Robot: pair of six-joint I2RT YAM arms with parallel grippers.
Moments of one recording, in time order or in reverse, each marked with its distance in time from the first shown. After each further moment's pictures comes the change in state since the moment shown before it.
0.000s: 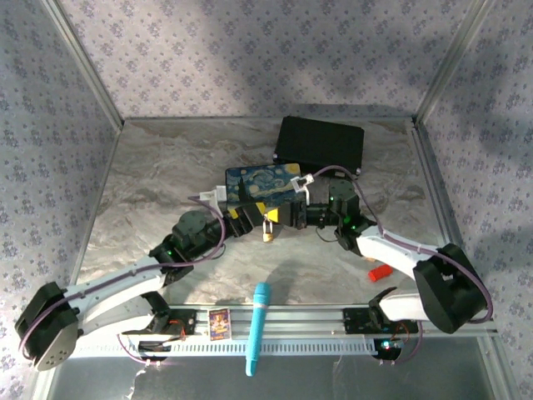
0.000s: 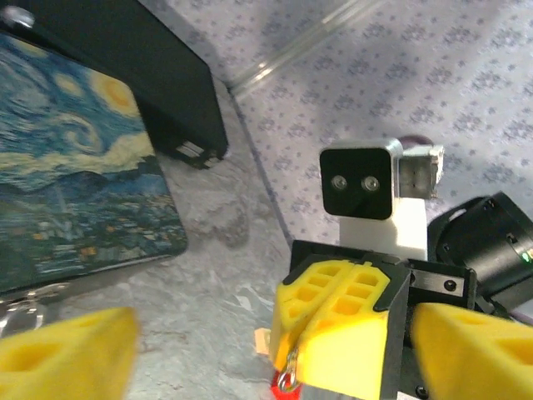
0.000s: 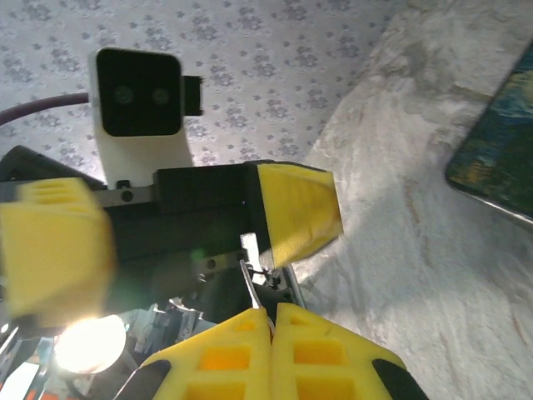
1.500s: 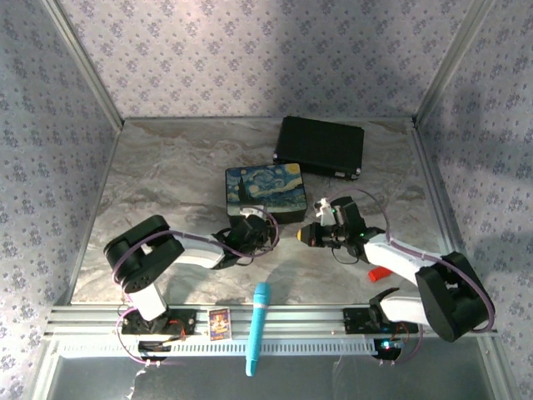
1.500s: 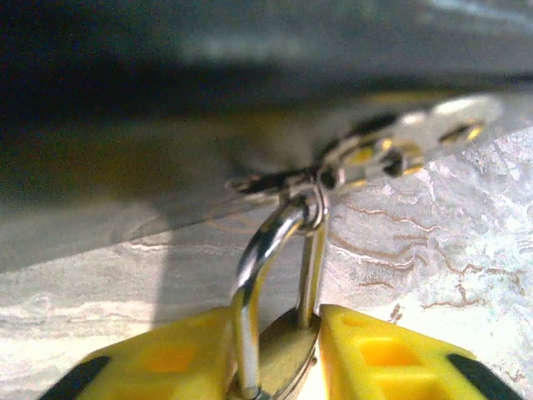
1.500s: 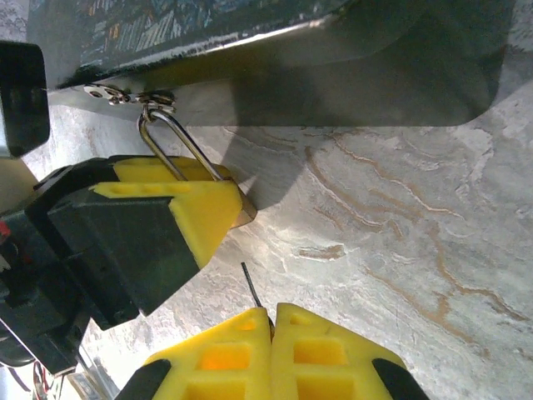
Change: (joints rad) left arm -0.112 0.750 0.182 -0.014 -0.175 0.148; right arm -0.073 -0.042 -0.111 -0.549 0.406 -0.298
